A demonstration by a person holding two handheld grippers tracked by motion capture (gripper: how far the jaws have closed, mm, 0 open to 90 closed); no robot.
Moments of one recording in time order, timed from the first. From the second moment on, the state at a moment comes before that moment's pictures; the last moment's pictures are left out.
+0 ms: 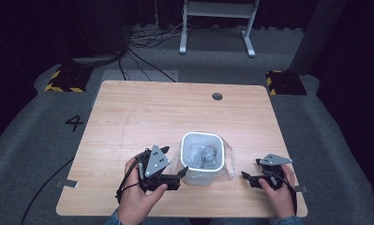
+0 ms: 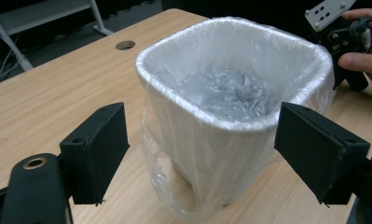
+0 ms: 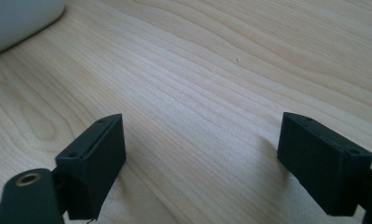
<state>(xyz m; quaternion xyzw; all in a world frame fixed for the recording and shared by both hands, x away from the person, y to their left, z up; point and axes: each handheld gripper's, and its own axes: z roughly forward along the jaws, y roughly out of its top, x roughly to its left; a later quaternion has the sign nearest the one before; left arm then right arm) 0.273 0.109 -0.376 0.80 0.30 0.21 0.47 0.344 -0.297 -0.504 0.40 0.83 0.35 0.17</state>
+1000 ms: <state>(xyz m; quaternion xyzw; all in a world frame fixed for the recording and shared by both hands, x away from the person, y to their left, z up) 0.287 0.138 -0.436 0.86 0.29 0.16 0.40 0.298 -0.241 -0.441 0.25 0.86 0.43 0.12</state>
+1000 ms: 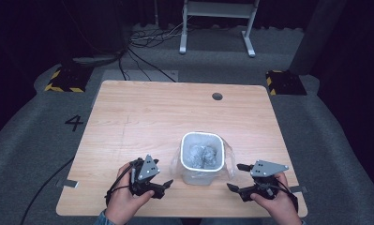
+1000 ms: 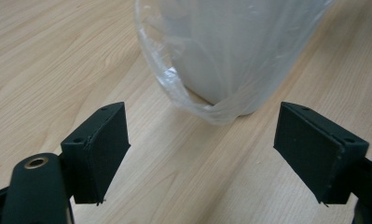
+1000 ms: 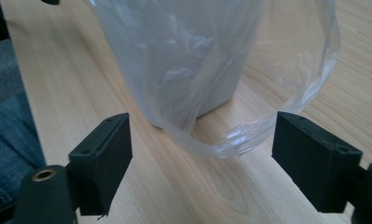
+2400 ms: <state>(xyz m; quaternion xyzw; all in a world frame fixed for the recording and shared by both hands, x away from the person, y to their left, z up) 0.298 0.135 -0.376 0.80 0.27 0.24 0.48 0.285 -0.231 -0.334 0.19 0.83 0.48 0.21</state>
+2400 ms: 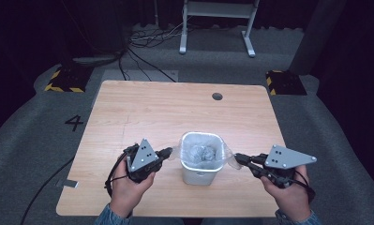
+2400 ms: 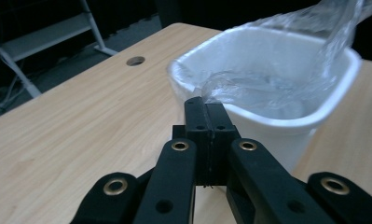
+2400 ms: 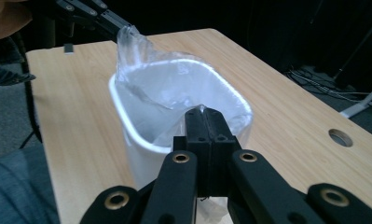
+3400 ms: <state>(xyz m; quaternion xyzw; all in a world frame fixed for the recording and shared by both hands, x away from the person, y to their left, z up) 0.328 0.138 -0.418 0.83 0.30 0.18 0.44 0.330 -0.232 -0.383 0.28 0.83 0.43 0.22</state>
